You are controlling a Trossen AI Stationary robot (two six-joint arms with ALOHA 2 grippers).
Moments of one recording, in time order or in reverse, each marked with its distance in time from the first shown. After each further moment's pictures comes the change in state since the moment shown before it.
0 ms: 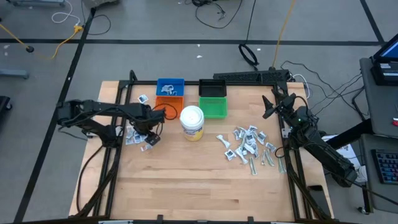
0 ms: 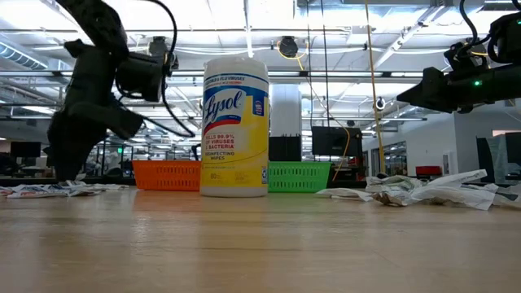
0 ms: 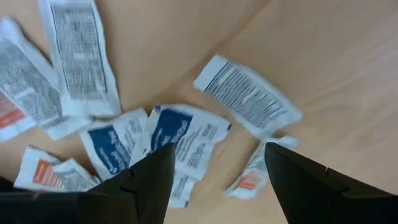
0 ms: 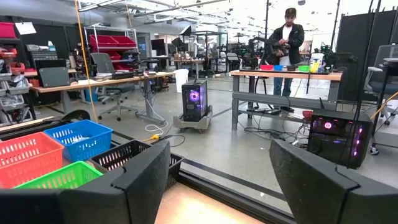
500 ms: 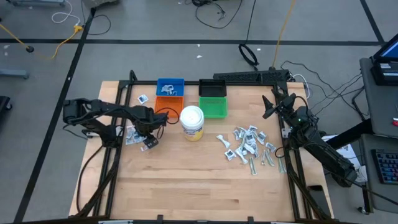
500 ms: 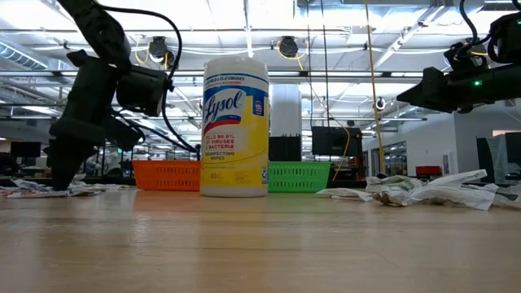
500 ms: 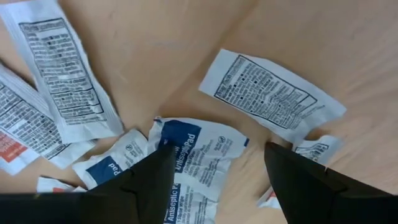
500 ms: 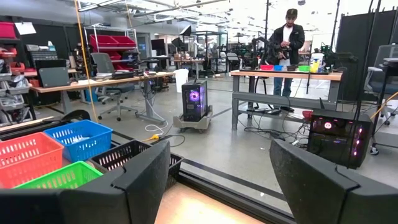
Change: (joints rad) left arm -0.023 0.082 -0.026 0.078 -0.043 0.153; right arm 0.000 0.000 0.000 0.000 0.000 0.000
